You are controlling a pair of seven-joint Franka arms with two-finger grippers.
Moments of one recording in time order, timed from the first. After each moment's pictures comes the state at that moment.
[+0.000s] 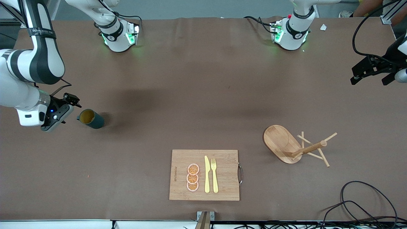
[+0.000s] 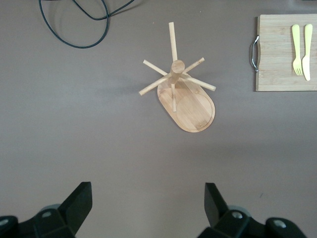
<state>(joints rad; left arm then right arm) -0.03 -0.01 -0.05 -1.50 -0.01 1.57 -0.04 -0.04 0.14 -0.05 -1.94 0.02 1.98 -0.85</state>
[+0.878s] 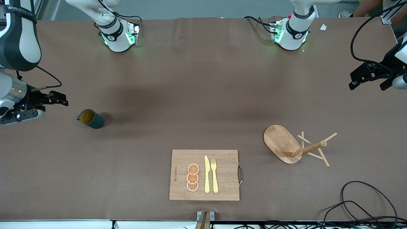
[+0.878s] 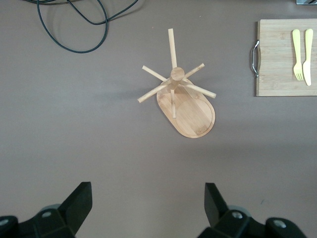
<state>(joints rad) -0.03 0.01 -0.05 -1.50 -0.01 1.61 -0.04 -0.06 0.07 -0.05 -1.81 0.01 1.76 -0.29</state>
